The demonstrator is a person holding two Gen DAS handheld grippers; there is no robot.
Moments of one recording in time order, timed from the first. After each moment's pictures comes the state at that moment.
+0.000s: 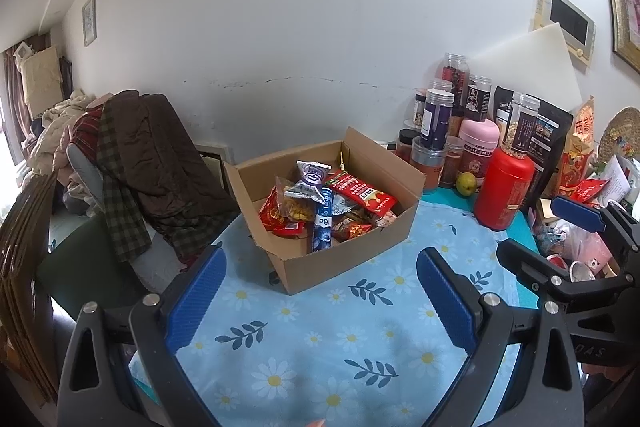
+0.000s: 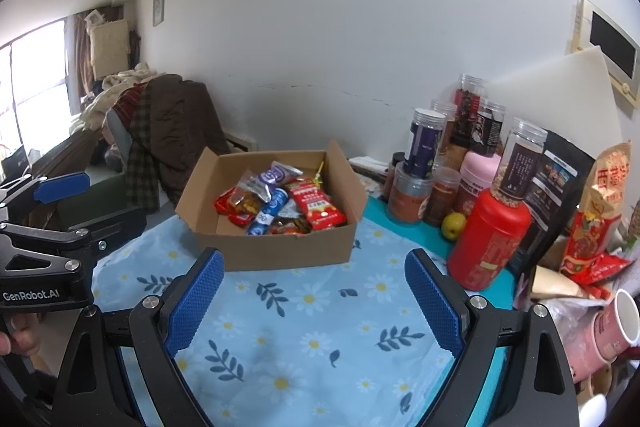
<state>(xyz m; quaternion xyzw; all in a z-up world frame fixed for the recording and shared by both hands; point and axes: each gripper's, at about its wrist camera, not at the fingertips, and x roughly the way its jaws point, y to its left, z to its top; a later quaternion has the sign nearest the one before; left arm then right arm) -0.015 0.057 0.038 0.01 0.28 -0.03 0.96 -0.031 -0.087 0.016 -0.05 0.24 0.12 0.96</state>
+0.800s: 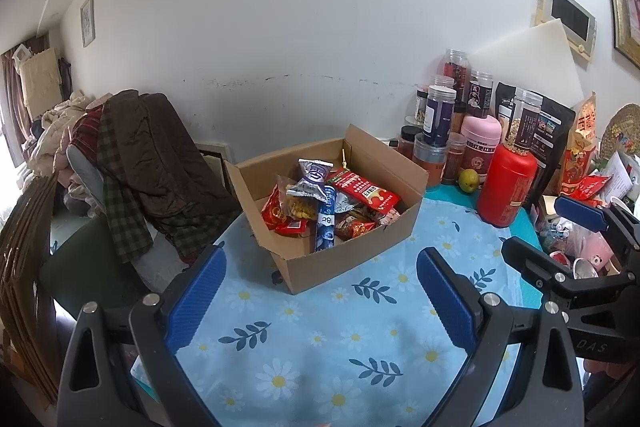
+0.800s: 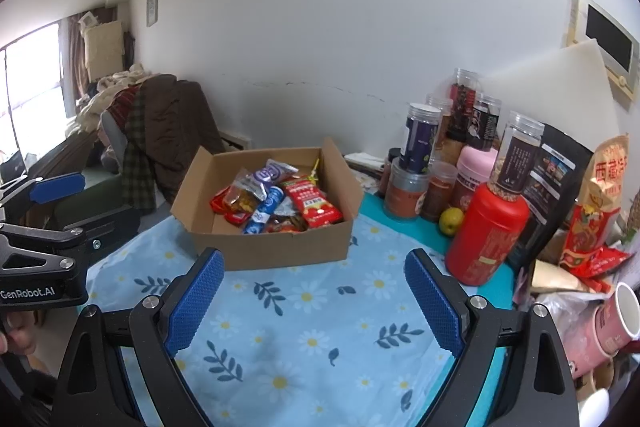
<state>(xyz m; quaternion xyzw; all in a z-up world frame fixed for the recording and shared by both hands) -0.009 0.063 0.039 0.02 0.29 -0.03 0.96 -0.030 -0.086 0.013 -0.04 0.25 0.11 0.96</state>
